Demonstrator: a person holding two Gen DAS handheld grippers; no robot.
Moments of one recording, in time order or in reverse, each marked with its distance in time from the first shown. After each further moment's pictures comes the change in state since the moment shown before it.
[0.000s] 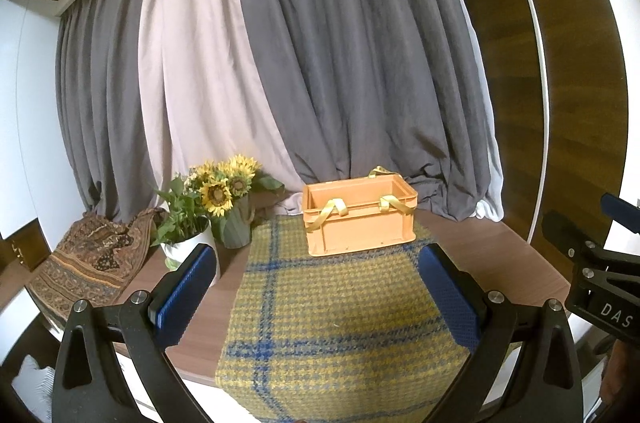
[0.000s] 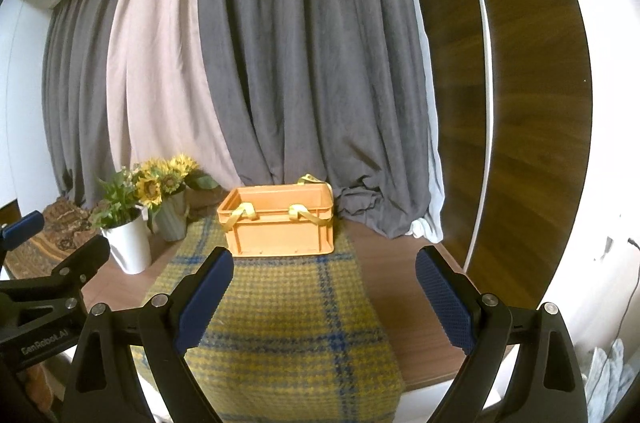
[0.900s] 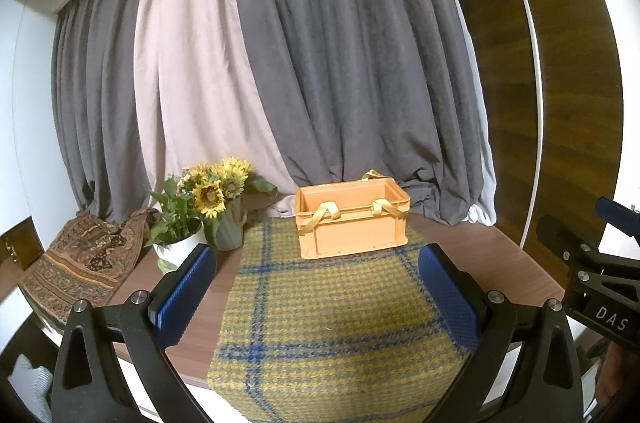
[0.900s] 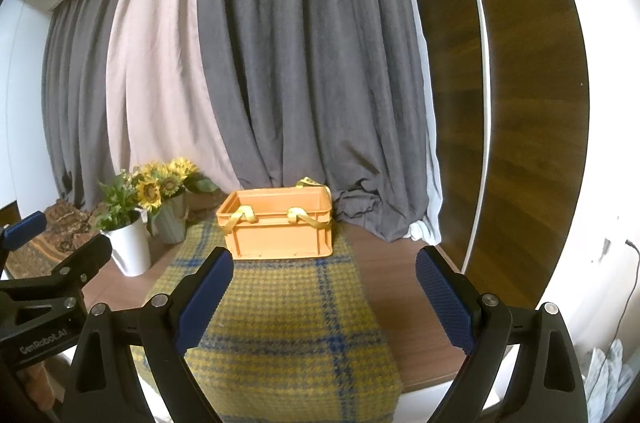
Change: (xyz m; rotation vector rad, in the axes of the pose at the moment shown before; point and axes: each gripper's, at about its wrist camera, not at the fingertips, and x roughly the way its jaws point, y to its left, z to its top) left arm 0.002 -0.007 0.004 -0.015 -0.005 -0.021; right arm -0.007 0.002 0.004 -0.009 -0.011 -0.006
